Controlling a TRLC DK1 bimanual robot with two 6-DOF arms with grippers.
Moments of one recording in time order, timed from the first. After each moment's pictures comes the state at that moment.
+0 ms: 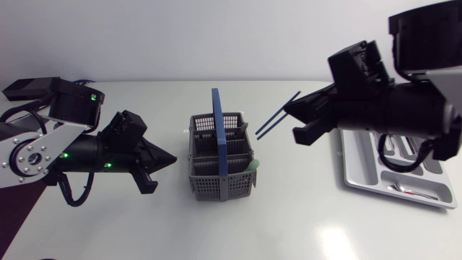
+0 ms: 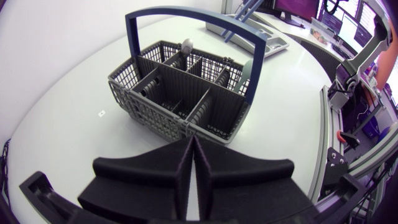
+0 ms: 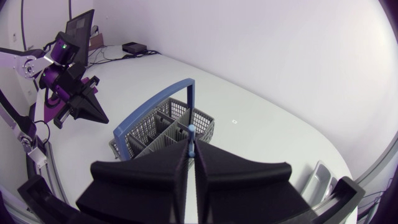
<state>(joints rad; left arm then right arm) -0.29 1.26 0.71 -0.28 0.48 0.44 0.48 1.08 0.91 -0.34 -0.14 -0.15</state>
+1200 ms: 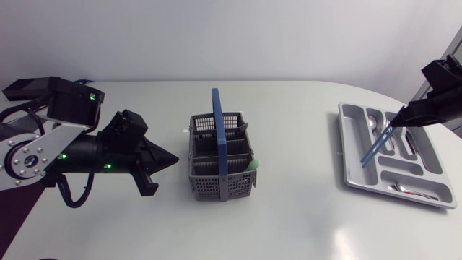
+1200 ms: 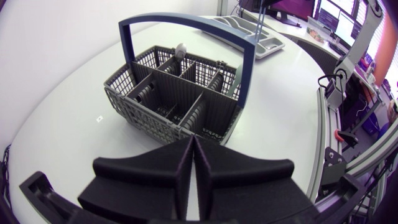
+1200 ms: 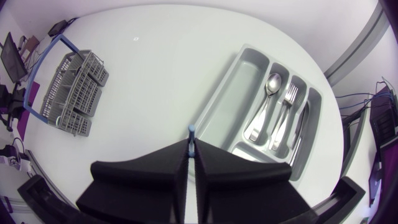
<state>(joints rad) -0.32 1.24 0.71 -0.28 0.48 0.44 -0.37 1.48 1.28 -0.93 -0.35 -0.53</state>
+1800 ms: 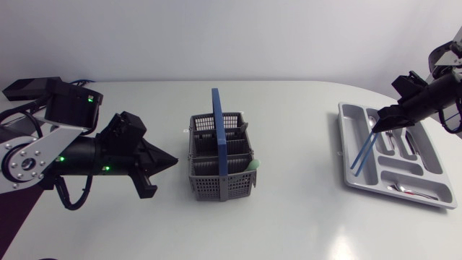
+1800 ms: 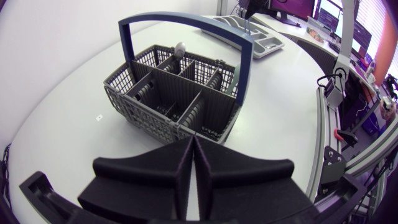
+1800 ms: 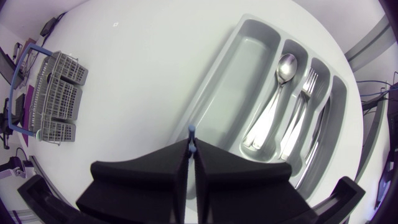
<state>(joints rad) -0.32 1.22 0.70 -0.28 0.48 0.44 -0.38 1.88 1.52 -0.96 -0.33 -0.52</state>
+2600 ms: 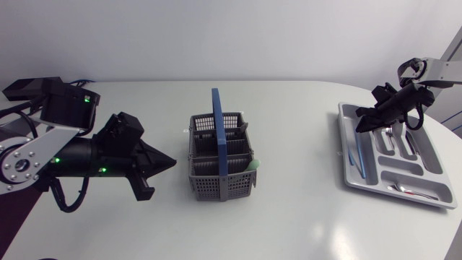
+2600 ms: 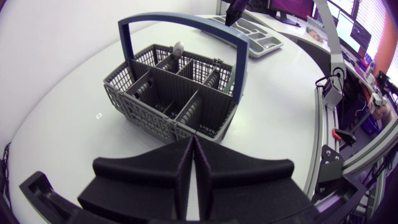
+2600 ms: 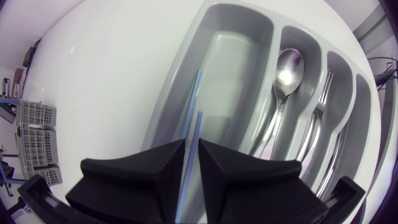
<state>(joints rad) -0.32 1.19 0.70 -0.32 0.48 0.44 -0.36 2.29 1.85 -0.90 -0.30 -0.35</state>
